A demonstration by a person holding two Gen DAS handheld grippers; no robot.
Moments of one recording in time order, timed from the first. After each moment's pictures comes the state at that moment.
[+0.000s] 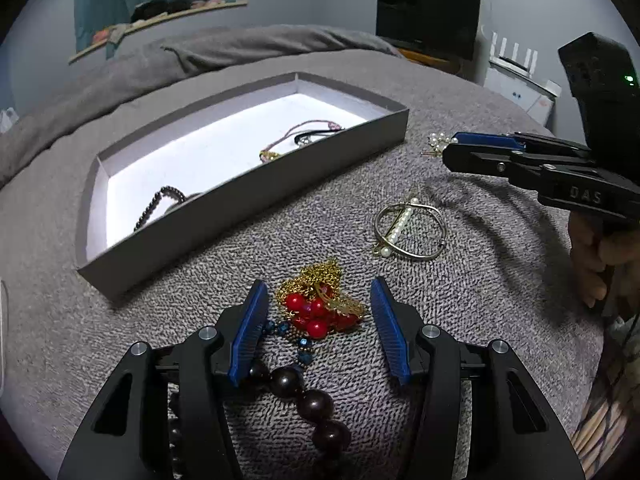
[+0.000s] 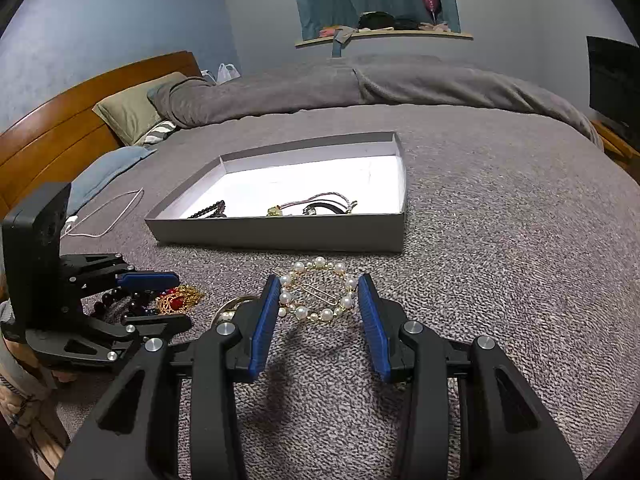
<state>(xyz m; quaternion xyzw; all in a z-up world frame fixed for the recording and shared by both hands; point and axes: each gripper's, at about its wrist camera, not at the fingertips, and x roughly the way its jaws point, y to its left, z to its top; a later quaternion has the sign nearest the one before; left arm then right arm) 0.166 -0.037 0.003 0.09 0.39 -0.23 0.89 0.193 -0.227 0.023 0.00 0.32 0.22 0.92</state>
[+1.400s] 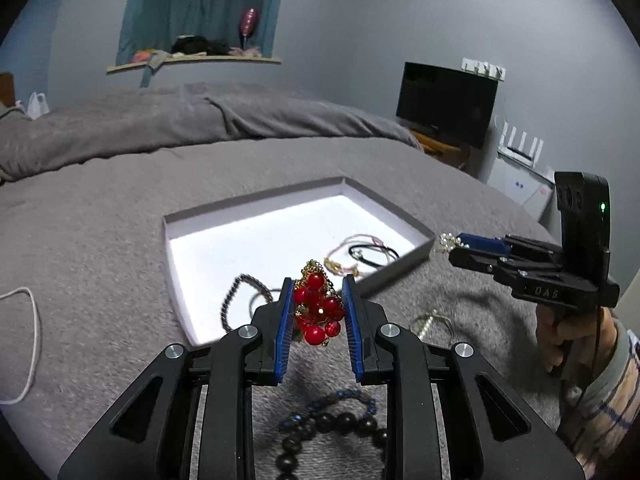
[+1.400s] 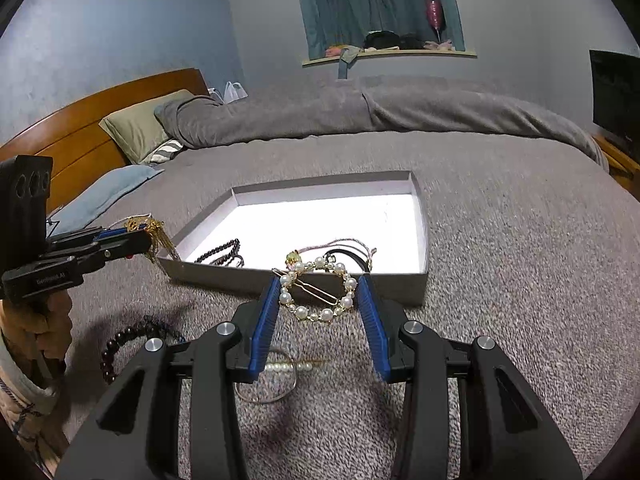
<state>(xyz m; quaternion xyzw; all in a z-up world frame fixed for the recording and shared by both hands) 0.174 0.033 0.074 0.00 0.28 -0.22 0.93 0.205 -0.212 0.046 0.01 0.29 0.23 0.93</state>
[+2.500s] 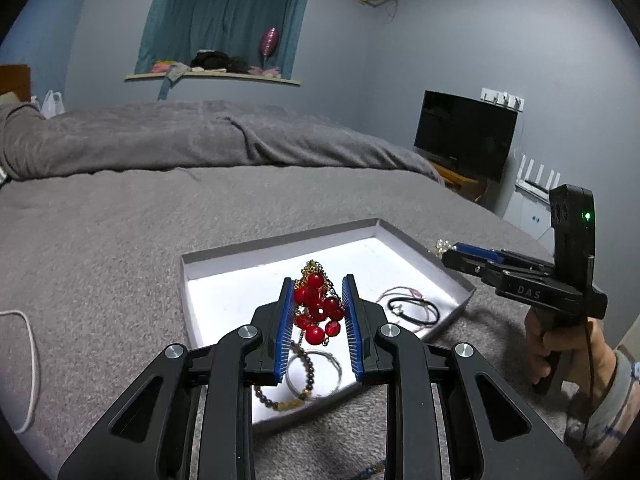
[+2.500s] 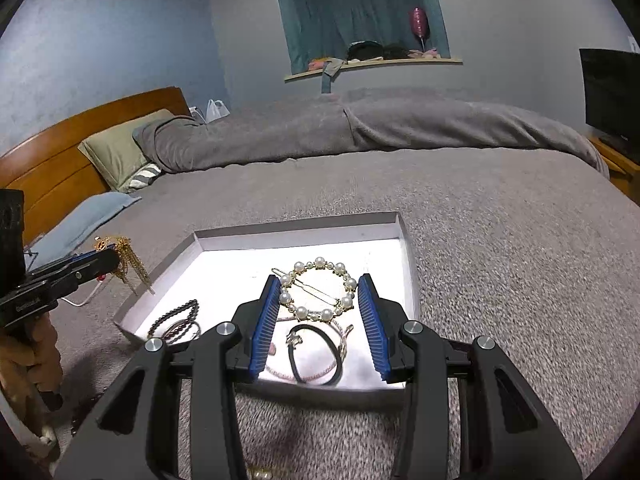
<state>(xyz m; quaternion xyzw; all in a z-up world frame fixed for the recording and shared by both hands) 0.229 0.047 0.076 -0.04 0.25 -0.20 0.95 0.282 -0.204 0.051 0.03 0.27 0.21 0.94</state>
